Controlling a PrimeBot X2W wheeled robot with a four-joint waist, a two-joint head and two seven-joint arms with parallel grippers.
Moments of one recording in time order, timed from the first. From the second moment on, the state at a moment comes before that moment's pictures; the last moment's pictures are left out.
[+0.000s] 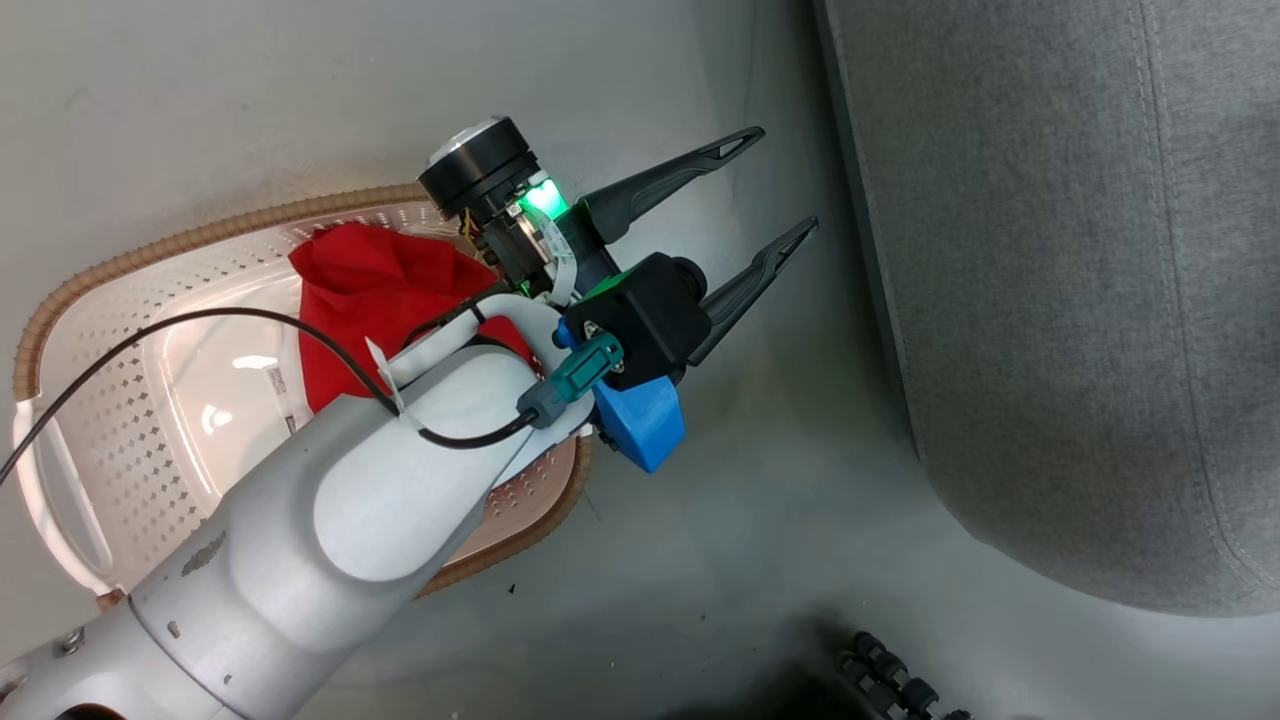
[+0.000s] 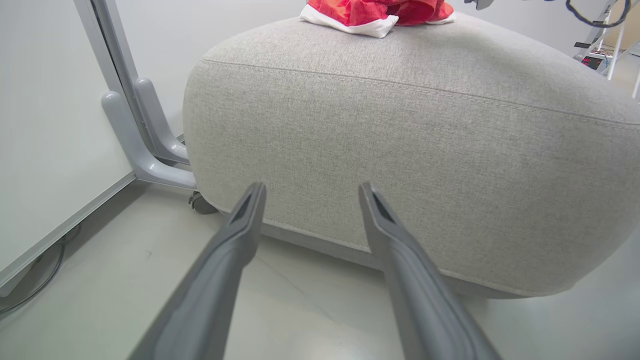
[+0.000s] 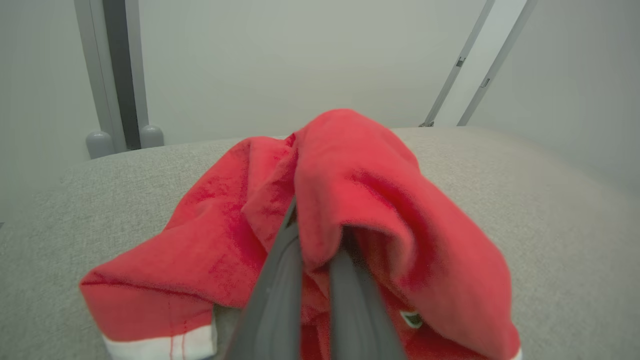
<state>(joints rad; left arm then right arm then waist) -1.03 0.24 -0.96 0.33 -0.21 -0.10 -0.18 -0.88 -0.36 -0.45 0.57 0.13 0.13 -0.26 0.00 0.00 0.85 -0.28</state>
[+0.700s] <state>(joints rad) -0.91 0.21 -0.90 0.41 -0.31 -0.02 -0.25 -0.47 -0.27 -0.33 0.35 0.14 0.13 -0.26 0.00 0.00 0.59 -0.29</state>
